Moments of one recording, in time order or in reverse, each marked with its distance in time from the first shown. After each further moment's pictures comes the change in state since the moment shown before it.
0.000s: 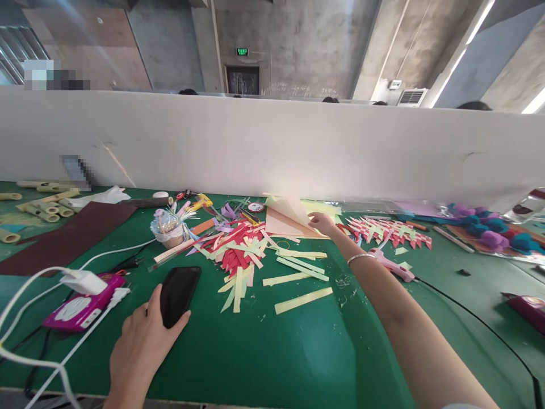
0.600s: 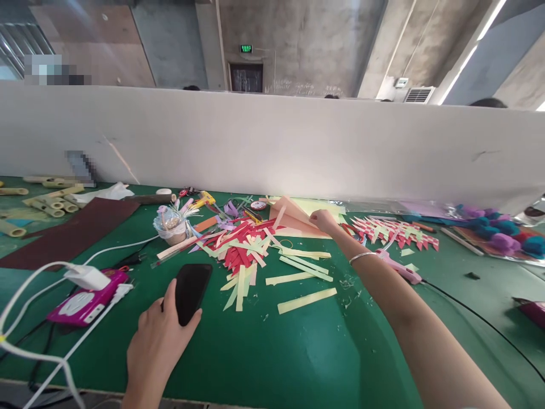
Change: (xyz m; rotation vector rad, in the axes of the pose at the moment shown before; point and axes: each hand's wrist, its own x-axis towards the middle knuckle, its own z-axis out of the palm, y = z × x) left_hand -0.010 0.018 0.007 0.017 0.020 0.063; right_hand 0.001 -0.021 -0.005 -0.217 -0.058 -0.003
